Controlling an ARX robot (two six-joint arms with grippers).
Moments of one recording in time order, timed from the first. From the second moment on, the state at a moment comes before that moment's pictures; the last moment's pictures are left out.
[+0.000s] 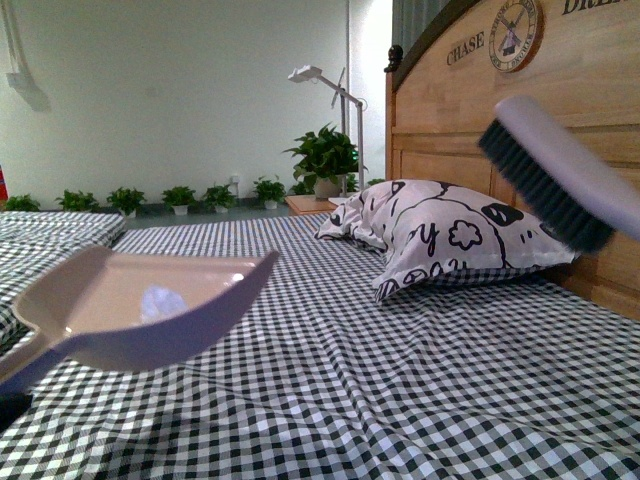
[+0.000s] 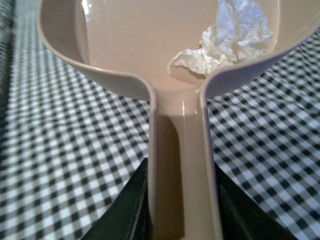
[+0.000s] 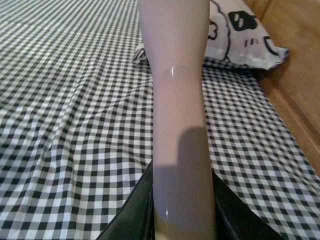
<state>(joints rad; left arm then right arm) 0.03 1.34 0.48 0.60 0.26 0.18 0.12 1.09 0.54 0.38 -0.11 -0.19</state>
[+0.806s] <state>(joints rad) -0.17 0.50 0.27 0.32 -0.24 0.21 -0.17 0.38 0.48 -0.07 -0.67 0.07</state>
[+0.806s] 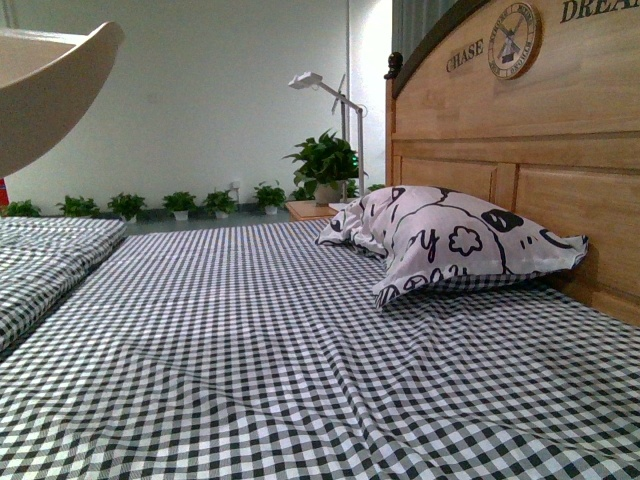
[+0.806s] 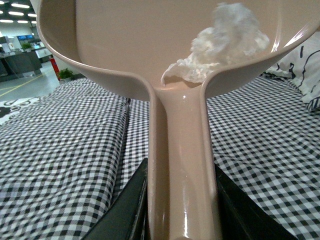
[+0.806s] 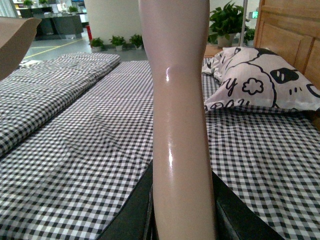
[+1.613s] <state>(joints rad) -0.27 0.36 0.13 0.25 -0.31 0.14 -0.02 0.34 0.45 -0.09 -0.49 0.11</state>
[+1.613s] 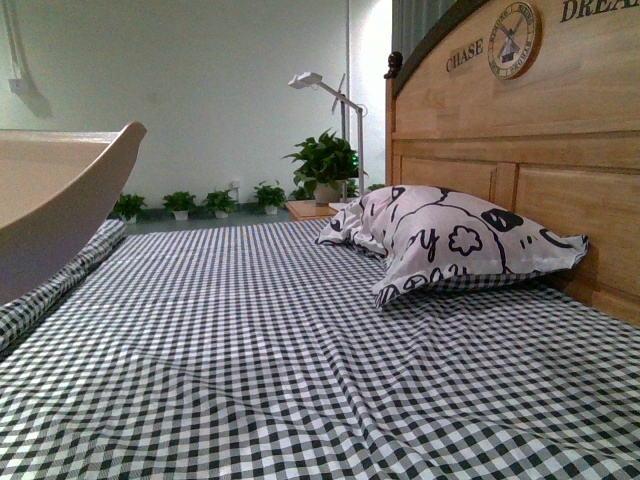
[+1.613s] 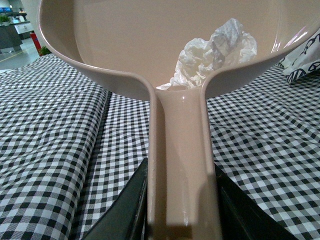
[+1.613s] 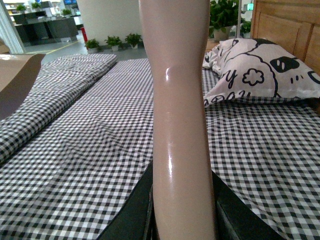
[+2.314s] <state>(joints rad) -0.27 0.36 0.13 0.25 -0.31 0.14 -0.02 0.34 0.45 -0.09 -0.49 0.11</state>
